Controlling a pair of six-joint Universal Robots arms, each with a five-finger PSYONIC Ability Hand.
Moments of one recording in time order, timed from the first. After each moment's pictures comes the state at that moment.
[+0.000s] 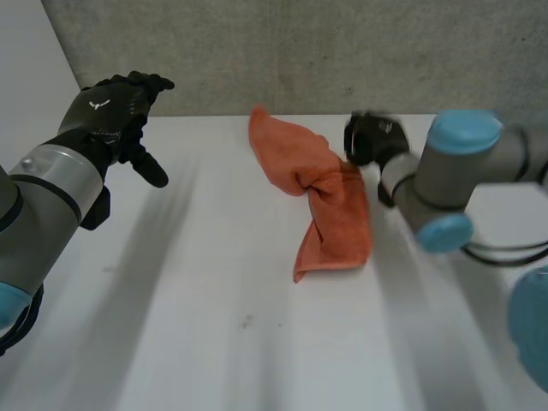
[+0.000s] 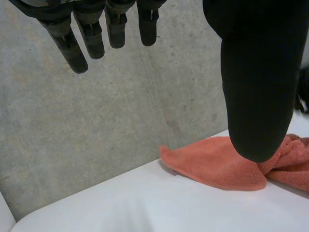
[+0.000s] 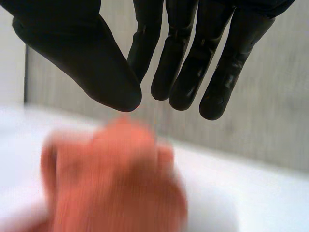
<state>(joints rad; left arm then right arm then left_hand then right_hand) 4.34 -1.70 -1.49 3.18 -1.56 3.16 1.98 -0.67 0.78 -0.12 1.46 3.31 0.18 0.17 0.17 0.17 0.03 1.00 1.18 1.18 1.19 0.99</state>
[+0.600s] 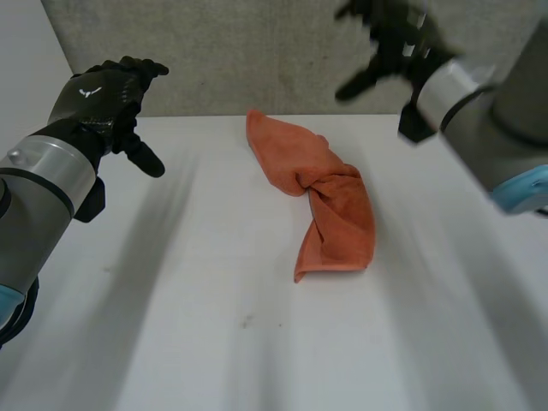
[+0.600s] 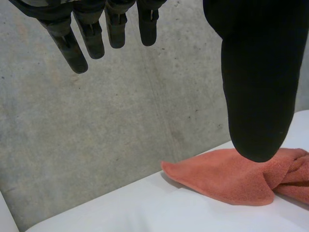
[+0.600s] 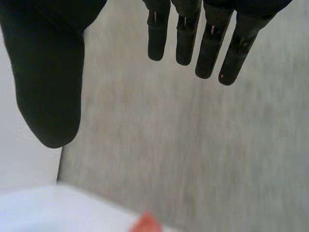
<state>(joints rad) 4.34 -1.67 -1.49 3.19 -1.56 3.15 1.98 -1.08 0.95 -0.03 1.35 3.38 0.18 0.17 0.17 0.17 0.03 0.33 0.41 0.38 0.36 0.19</state>
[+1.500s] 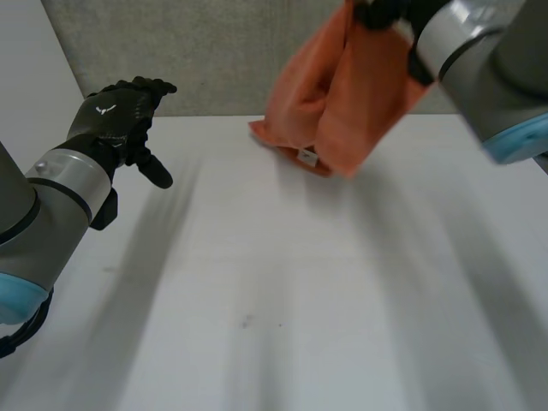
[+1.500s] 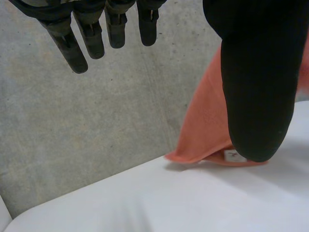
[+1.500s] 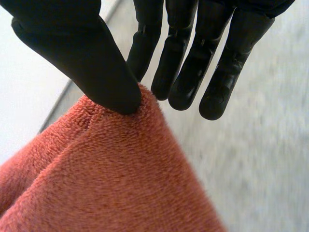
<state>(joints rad) 4.33 -1.74 -1.49 3.22 -1.56 3.14 1.99 -1.02 0.64 -0.01 1.31 3.15 0.18 0.17 0.17 0.17 0.03 0.97 1.18 1.18 1.19 0.98</state>
